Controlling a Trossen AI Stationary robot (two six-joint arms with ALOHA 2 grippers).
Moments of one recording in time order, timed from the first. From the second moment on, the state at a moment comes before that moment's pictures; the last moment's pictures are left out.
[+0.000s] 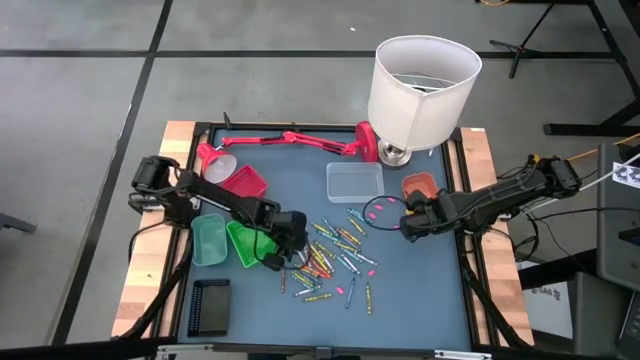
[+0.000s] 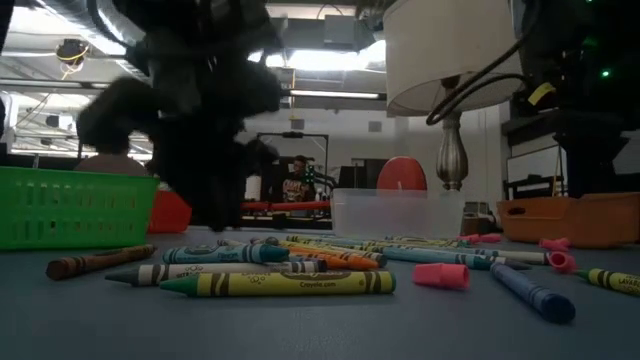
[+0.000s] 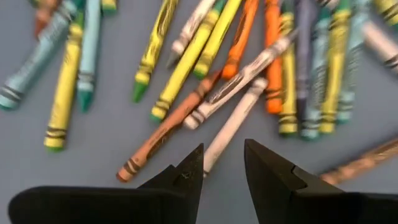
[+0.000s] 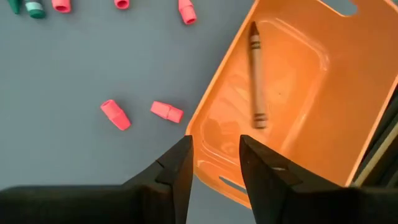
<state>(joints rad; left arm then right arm) -0.14 1.73 0.91 -0.25 0.14 0.19 0.27 1.22 0.72 -1.10 0.34 1.06</state>
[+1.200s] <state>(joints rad) -0.14 1.81 1.07 -0.43 0.08 0.22 0.27 1.19 0.72 -1.16 0.31 1.02</state>
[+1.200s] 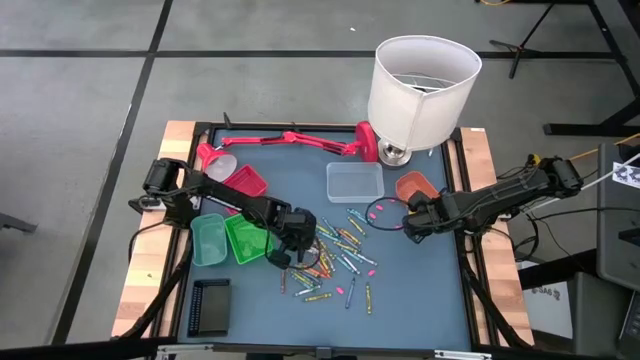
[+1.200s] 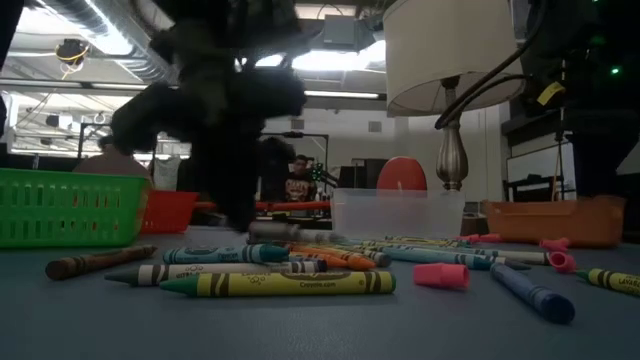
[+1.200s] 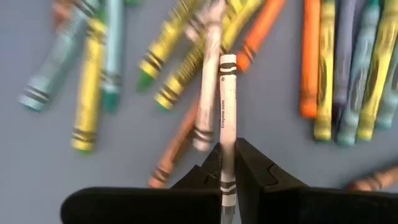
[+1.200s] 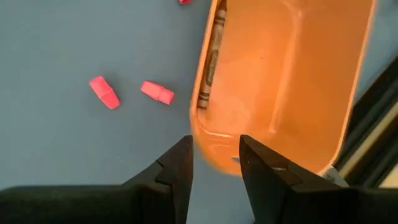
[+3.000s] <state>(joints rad) 0.25 2.03 1.31 0.04 0.09 0.19 0.27 1.12 0.85 -0.58 0.32 0.54</state>
